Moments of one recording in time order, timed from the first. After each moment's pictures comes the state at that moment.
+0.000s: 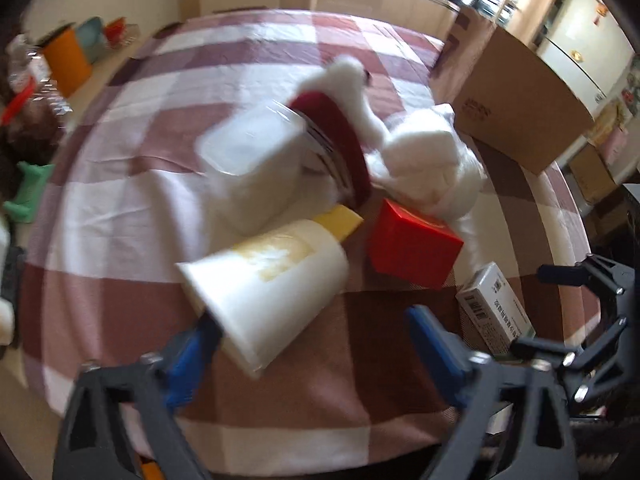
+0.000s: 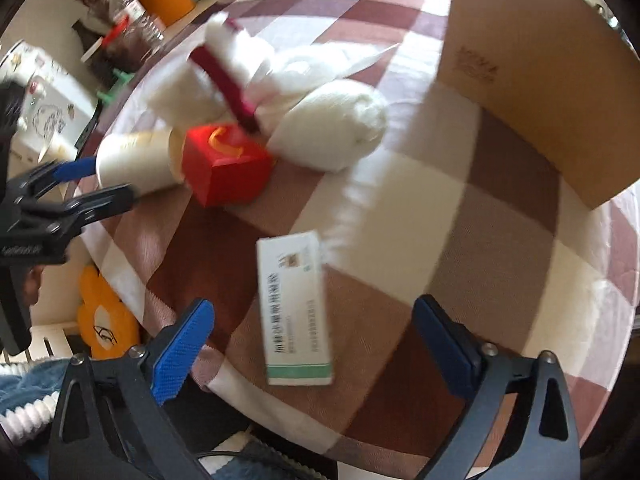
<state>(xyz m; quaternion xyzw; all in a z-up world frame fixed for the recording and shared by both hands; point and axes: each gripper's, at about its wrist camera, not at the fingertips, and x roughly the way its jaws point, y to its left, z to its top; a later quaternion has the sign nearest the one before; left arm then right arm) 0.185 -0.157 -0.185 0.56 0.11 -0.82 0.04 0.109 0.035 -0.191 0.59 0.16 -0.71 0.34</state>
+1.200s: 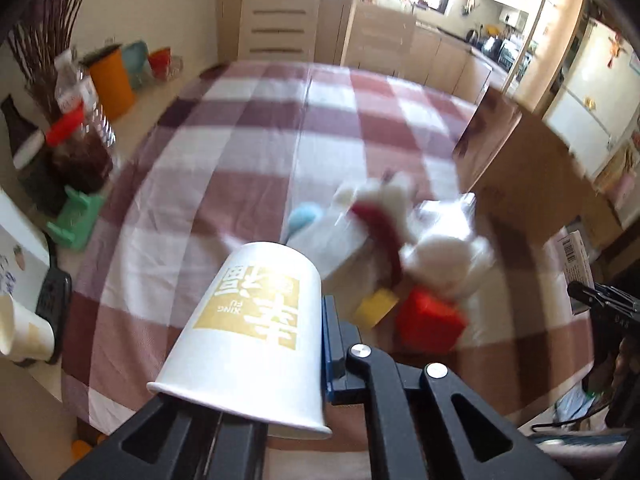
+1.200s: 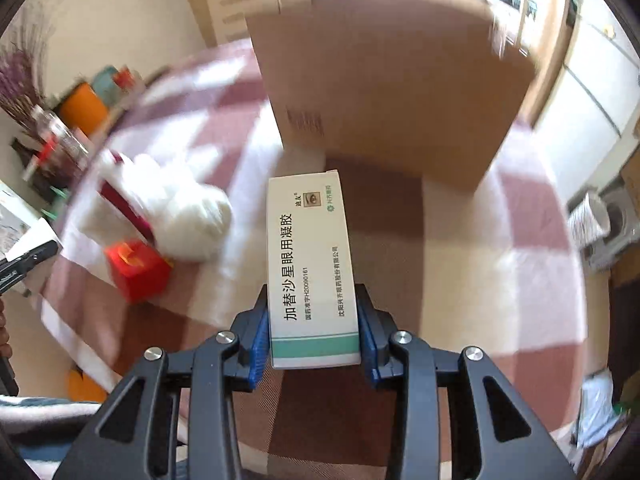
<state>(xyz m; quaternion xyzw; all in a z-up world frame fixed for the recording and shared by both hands) 0.175 -0.190 -0.089 0.47 0.13 -0.87 0.11 0.072 0.130 -0.114 0.51 0.05 -0.83 0.22</state>
